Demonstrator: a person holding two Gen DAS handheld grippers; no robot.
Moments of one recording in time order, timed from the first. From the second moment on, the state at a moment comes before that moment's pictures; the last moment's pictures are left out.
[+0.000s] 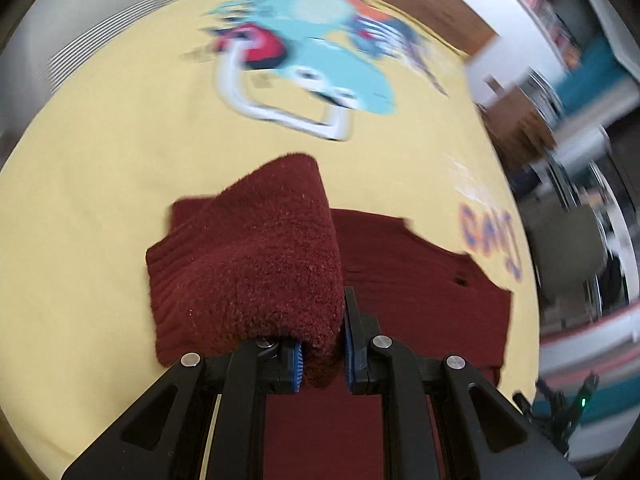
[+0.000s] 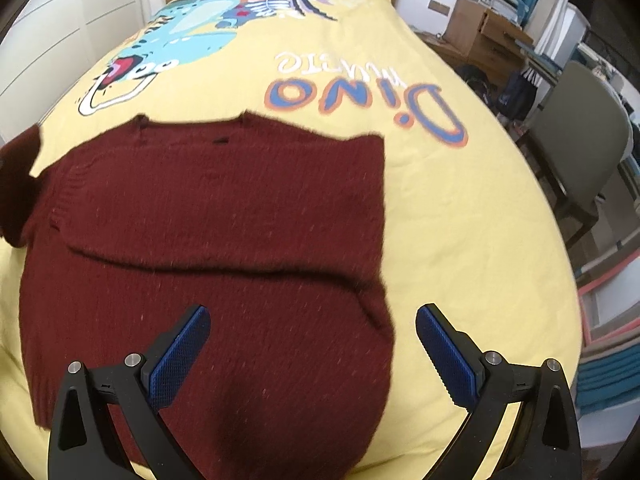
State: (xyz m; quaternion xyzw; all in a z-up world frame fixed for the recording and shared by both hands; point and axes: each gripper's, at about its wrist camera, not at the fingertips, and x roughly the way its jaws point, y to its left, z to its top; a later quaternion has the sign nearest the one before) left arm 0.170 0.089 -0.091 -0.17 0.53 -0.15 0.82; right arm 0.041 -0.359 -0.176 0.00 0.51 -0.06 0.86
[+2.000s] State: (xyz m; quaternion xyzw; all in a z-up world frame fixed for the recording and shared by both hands) left arm 0.135 -0.031 -0.222 0.12 0.61 -0.14 0.77; right arm 0.024 -0.397 -0.223 0.08 0.55 -0.06 0.83
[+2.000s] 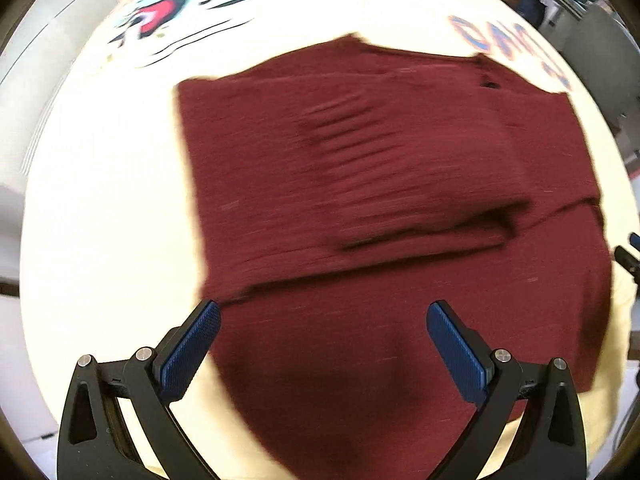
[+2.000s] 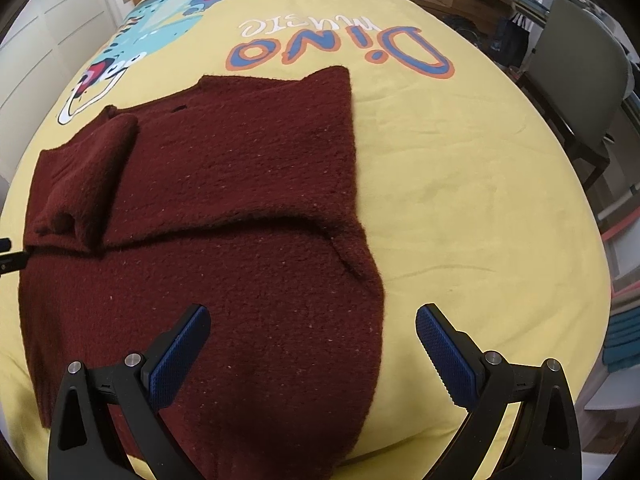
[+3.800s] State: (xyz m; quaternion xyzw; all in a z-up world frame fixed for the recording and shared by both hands) left arm 0.204 0.031 -0.283 0.00 0.64 -0.16 0.75; right arm 0.195 -0.113 -0.245 -0.09 0.58 0.18 0.79
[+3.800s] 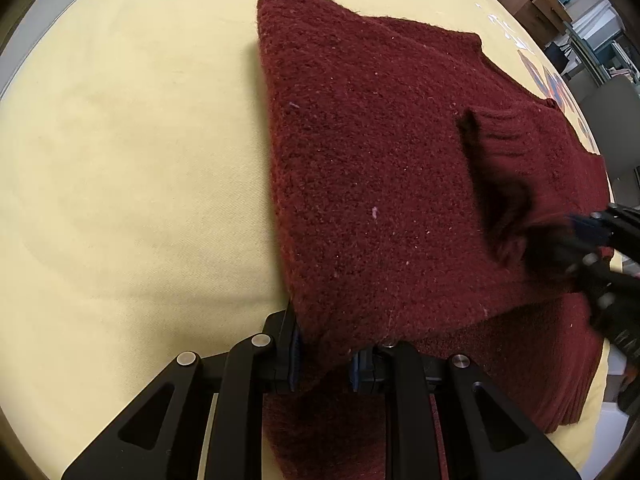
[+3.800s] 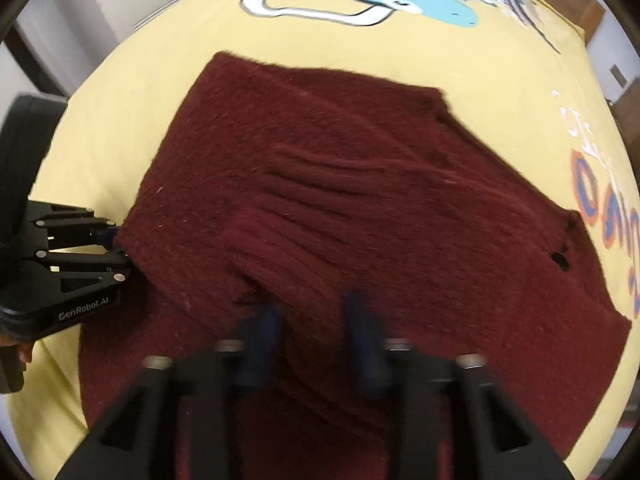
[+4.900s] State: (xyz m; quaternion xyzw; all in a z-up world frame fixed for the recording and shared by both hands) left arm 0.204 0.002 -0.287 0.01 0.64 -0.15 0.76; right arm 0.127 -0.371 -0.254 0.10 0.60 -0.01 0.79
